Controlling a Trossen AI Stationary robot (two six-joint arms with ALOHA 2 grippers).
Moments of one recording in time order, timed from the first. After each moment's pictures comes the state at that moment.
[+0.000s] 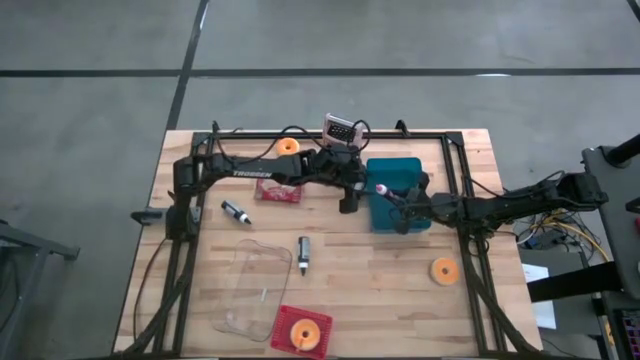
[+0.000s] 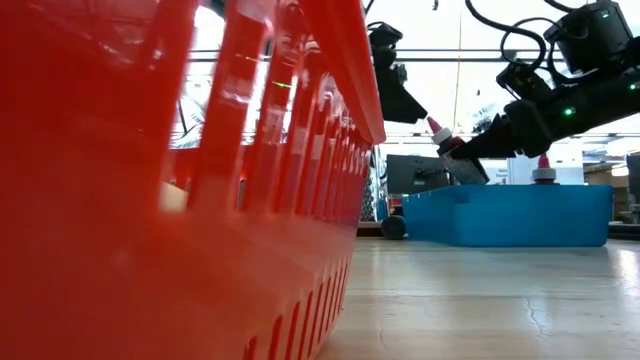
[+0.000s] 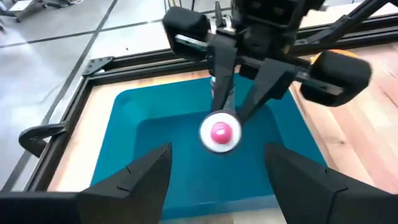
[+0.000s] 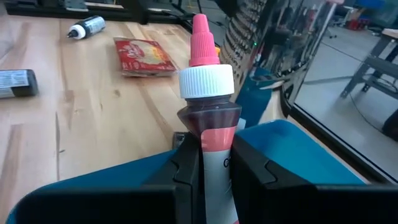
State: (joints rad) left arm 0.21 2.01 1.53 -0.04 0.16 0.27; right arm 0.00 0.92 0.10 0.51 0.51 0.00
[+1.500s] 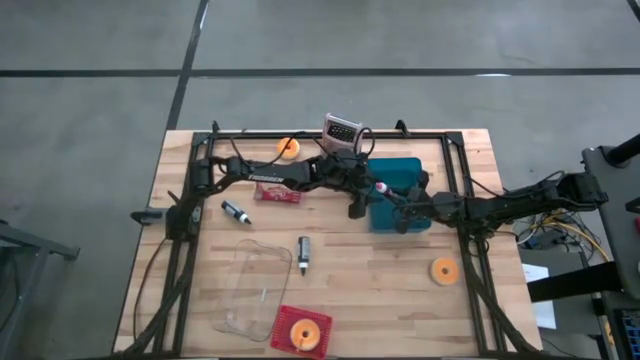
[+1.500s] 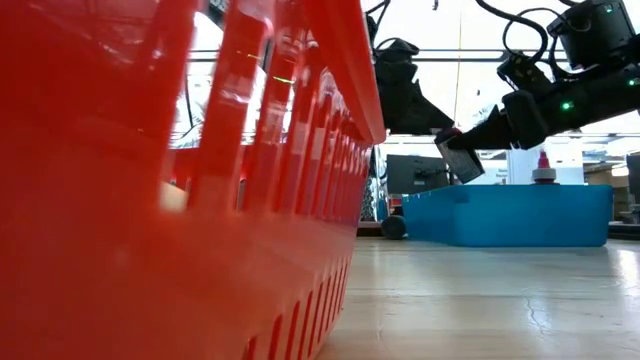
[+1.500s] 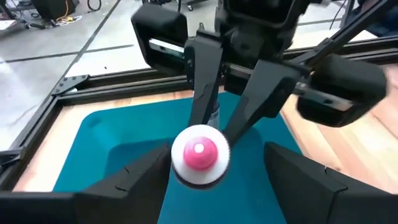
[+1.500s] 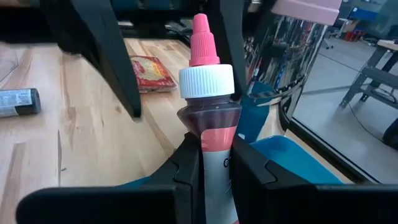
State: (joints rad) left arm 0.20 2.14 1.56 0.16 0.24 0.22; right arm 0.00 0.92 0.10 0.57 0.52 -0.02
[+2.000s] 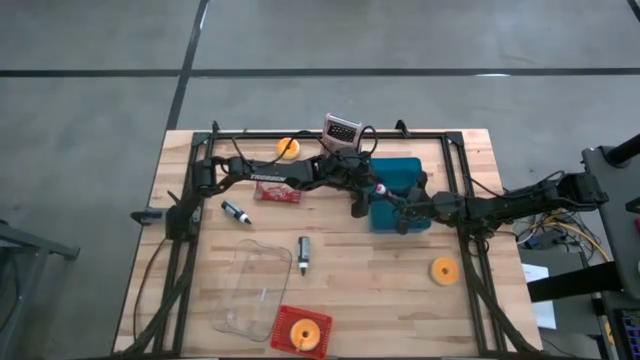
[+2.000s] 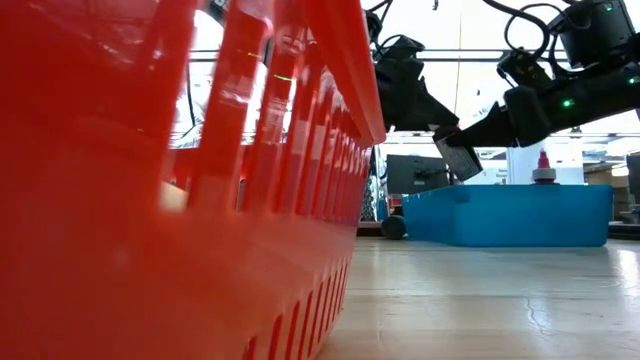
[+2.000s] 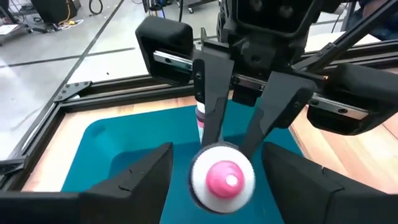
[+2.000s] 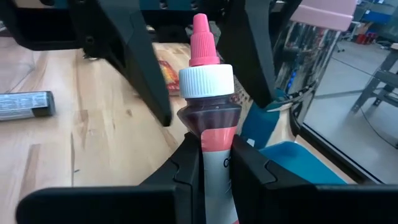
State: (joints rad) left arm 0.20 2.16 1.61 0.14 0.24 0.23; right arm 0.00 0.92 0.10 0.58 0.47 -0.03
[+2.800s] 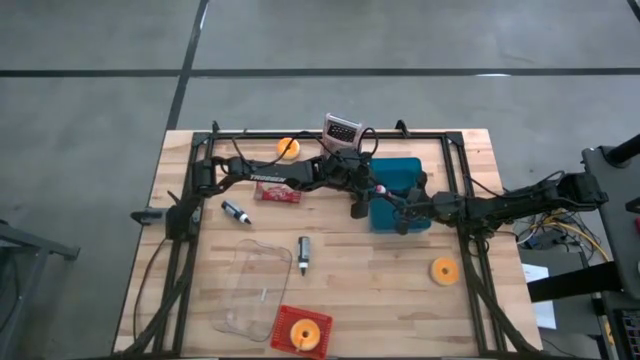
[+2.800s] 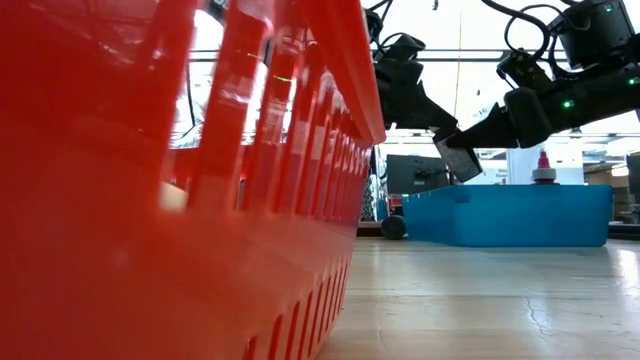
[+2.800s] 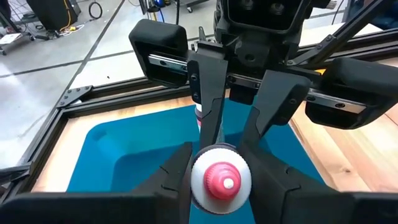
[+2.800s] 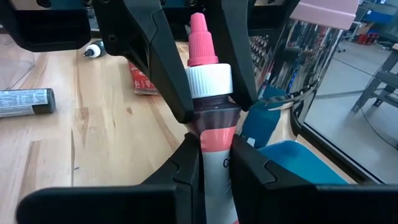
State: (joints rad) left arm 0.20 2.16 1.61 0.13 0.22 0.29; right arm 0.00 0.92 0.10 0.58 0.47 -0.03
